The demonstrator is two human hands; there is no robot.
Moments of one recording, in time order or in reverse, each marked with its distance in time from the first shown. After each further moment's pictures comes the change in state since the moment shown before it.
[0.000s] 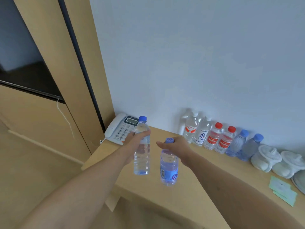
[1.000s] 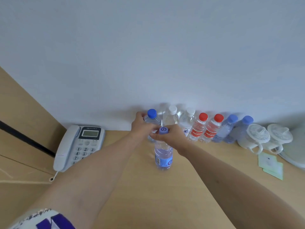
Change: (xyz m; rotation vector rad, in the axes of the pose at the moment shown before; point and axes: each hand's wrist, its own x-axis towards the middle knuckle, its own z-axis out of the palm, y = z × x) left_hand 0.200 0.041 0.151 0.430 -0.149 0.160; right_hand 0.126 0.015 -0.080 0.034 0.251 0.133
